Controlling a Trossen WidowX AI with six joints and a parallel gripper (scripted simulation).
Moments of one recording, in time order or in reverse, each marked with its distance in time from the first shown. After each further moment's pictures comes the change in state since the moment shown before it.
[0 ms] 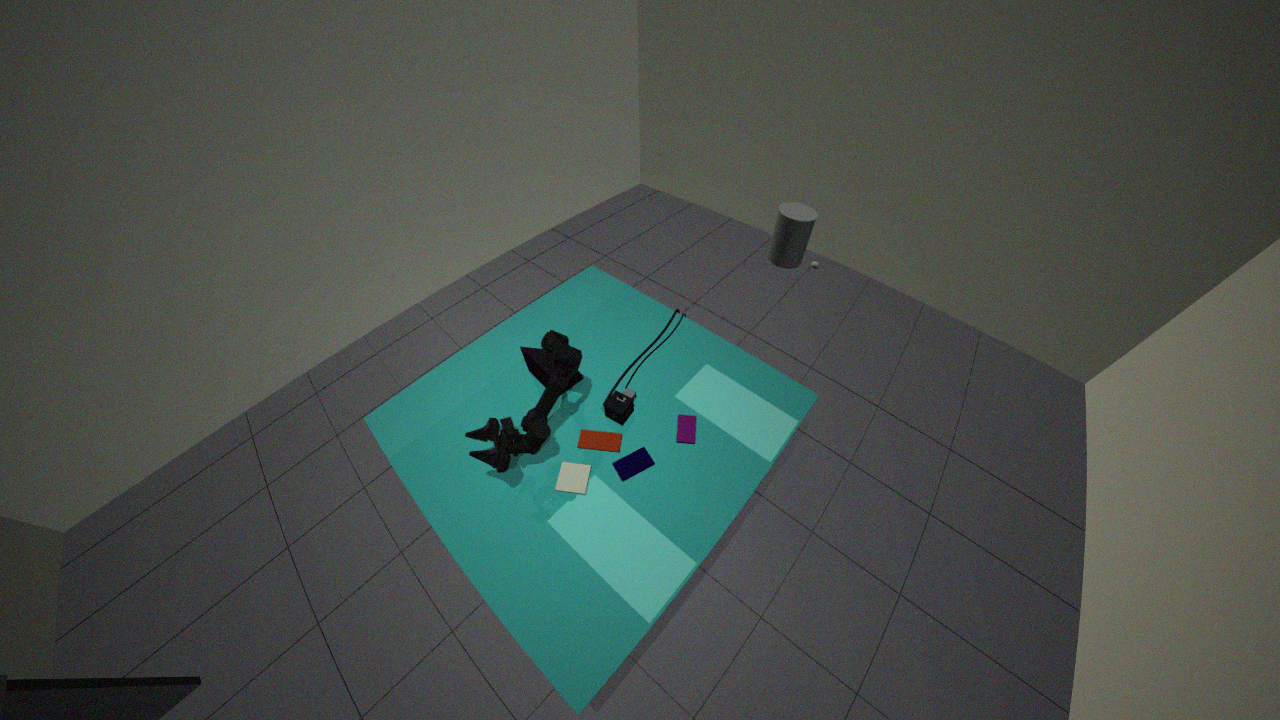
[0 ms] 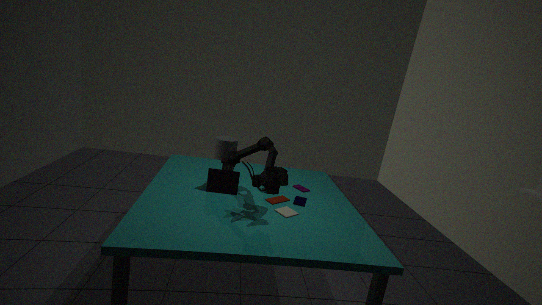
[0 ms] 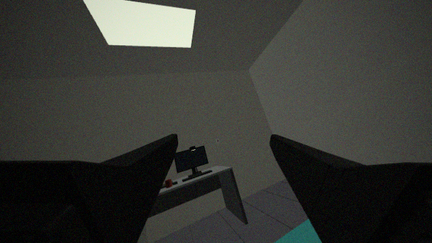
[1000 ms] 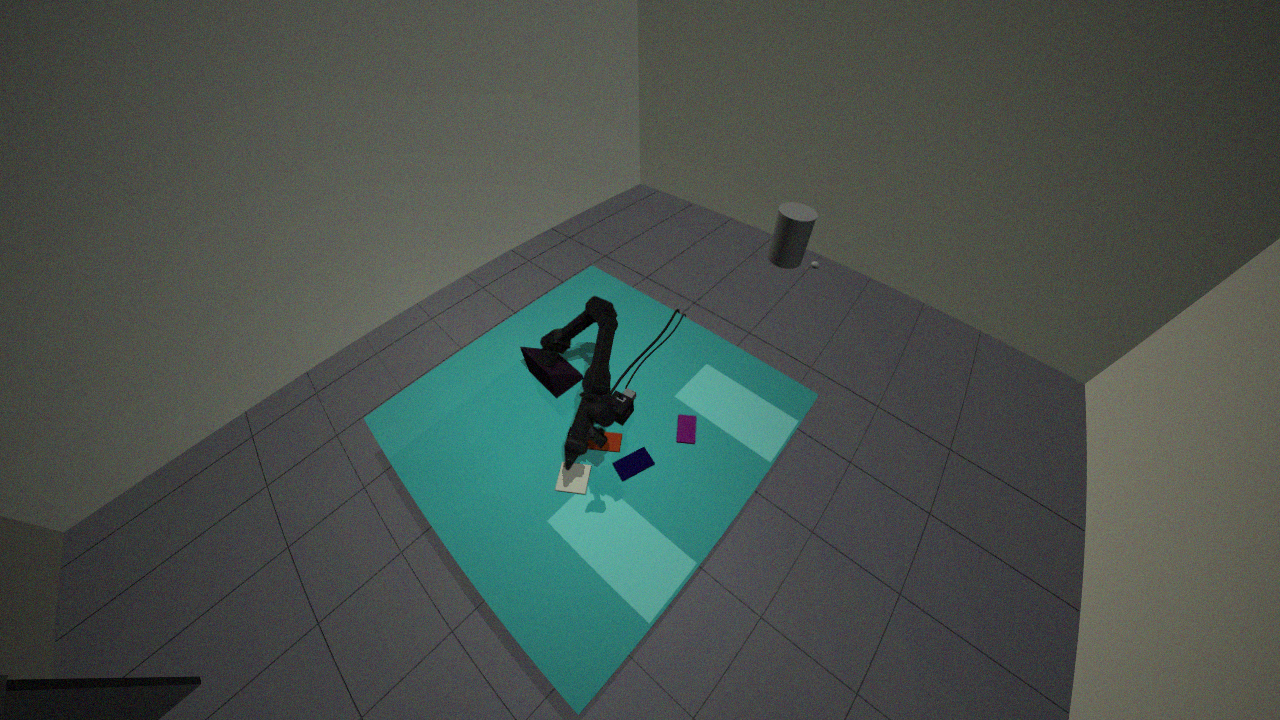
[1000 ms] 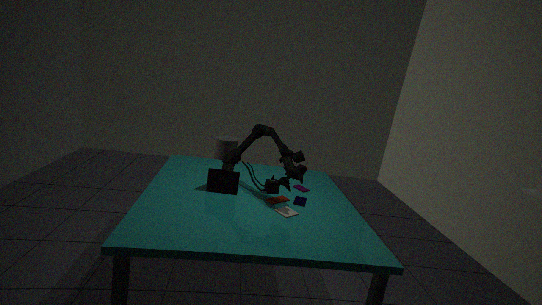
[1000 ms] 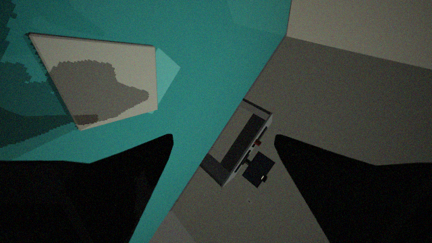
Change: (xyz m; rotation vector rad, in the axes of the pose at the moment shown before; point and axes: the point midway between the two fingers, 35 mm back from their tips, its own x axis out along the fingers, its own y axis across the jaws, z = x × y) arm -0.246 0.097 0.034 -1.886 0.182 1.682
